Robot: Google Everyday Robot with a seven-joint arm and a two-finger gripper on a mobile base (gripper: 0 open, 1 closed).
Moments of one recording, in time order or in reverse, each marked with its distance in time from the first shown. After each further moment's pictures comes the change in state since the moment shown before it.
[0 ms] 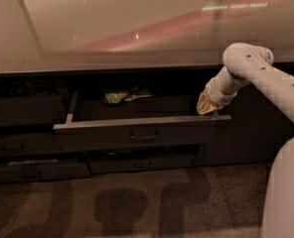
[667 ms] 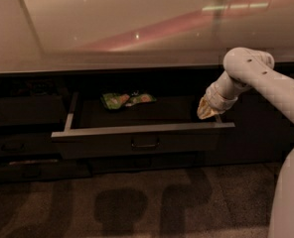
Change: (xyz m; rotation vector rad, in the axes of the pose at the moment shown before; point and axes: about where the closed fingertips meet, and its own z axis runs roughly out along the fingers) arm -0.005 0.016 0.005 -0.017 -0.004 -0.015
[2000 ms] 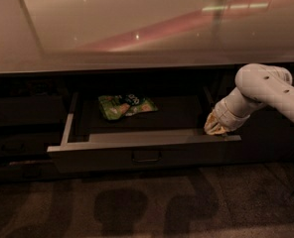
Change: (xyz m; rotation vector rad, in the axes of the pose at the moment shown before) arm -0.017 0.071 -0.015 -0.014 0.021 -0.052
